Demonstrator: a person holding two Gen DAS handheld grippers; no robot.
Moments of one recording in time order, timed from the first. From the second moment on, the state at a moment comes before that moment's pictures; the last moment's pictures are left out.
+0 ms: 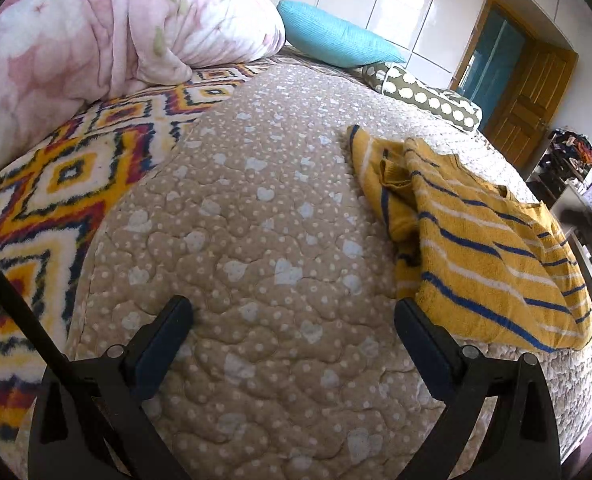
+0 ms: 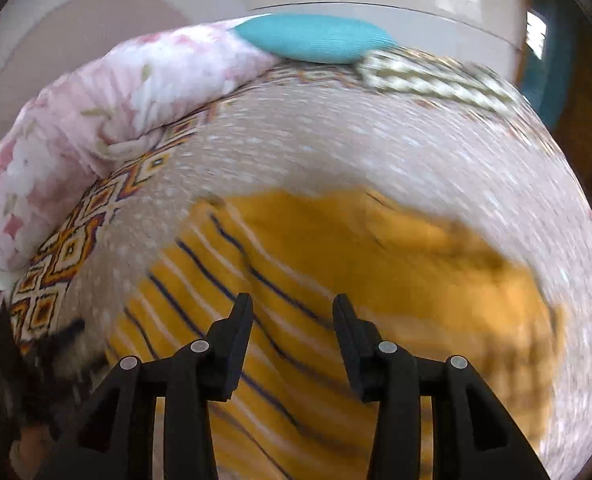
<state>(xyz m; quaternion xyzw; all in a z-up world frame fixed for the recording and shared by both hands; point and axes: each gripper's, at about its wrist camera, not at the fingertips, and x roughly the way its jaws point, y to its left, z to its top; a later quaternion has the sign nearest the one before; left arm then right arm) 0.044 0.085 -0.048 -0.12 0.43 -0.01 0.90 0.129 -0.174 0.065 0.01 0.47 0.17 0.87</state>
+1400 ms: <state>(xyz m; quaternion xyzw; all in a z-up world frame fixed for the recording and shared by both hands) 0.050 0.061 -0.051 -0.04 0.46 0.04 0.89 -0.049 -0.382 0.003 0.14 0.35 -0.08 0.92</state>
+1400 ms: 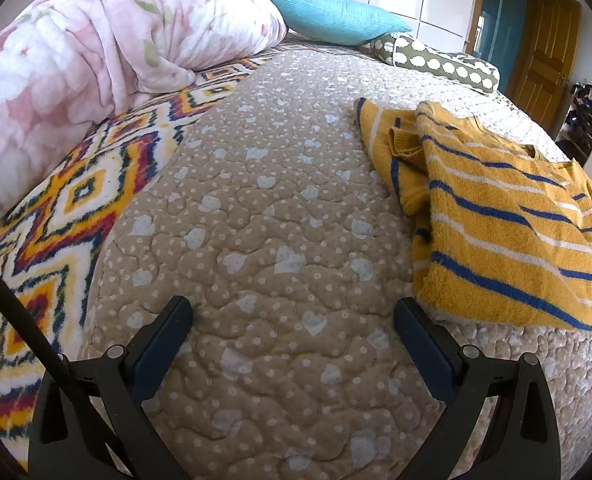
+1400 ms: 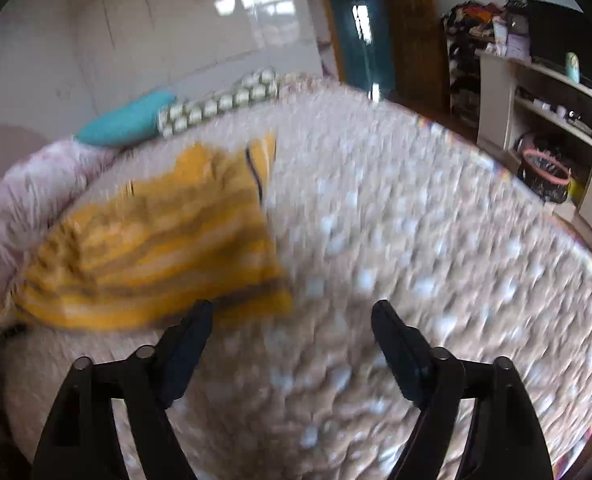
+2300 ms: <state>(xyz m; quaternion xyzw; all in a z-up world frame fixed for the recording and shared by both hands) 0.035 0.080 -0.045 -0.10 0.42 0.01 0.90 -0.011 -0.353 0.008 0.07 0.38 -0.02 0.92</state>
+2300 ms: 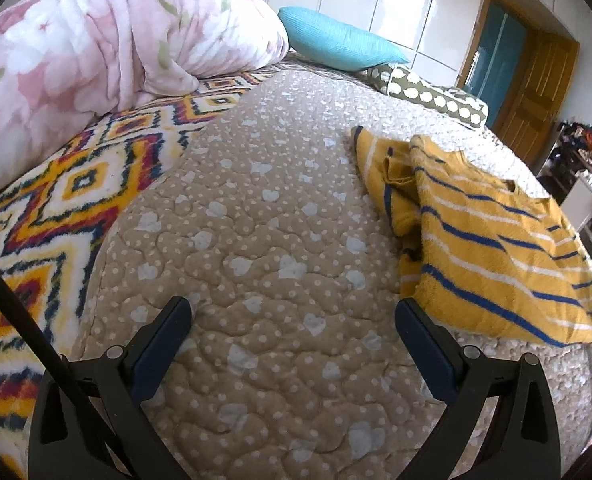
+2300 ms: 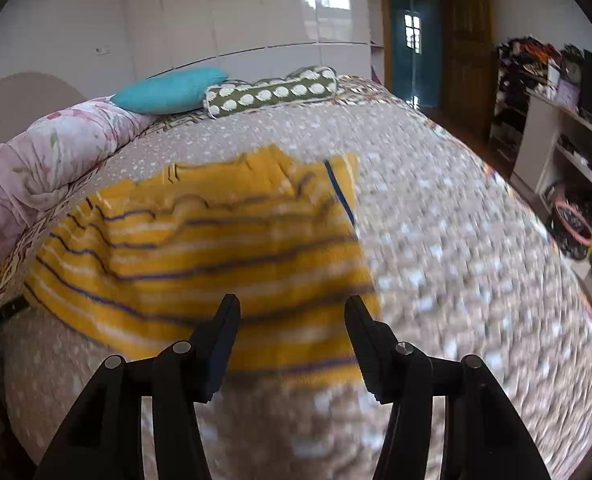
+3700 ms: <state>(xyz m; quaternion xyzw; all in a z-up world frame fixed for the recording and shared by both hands) 0.088 0.048 -0.033 -0.08 0.48 0.04 0.88 -0.038 -0.370 -0.033 0.16 0.33 0.03 0.93</state>
